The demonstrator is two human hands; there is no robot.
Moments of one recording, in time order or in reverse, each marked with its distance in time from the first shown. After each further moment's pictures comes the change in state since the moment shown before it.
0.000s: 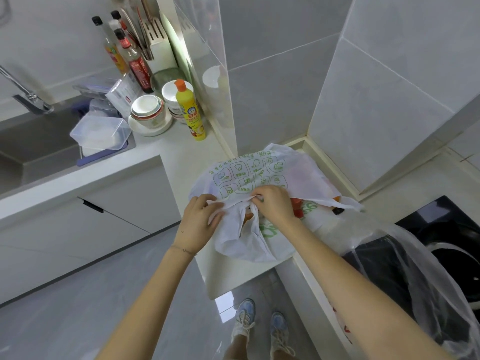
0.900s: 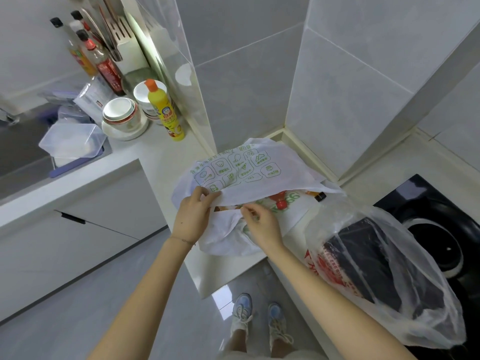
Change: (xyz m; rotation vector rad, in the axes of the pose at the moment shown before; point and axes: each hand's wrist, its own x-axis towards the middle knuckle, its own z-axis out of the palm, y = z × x) left_hand 0.026 0.021 0.013 0.056 -0.123 0.027; right_hand -0.073 -0.001 0.024 0.591 0.145 0.285
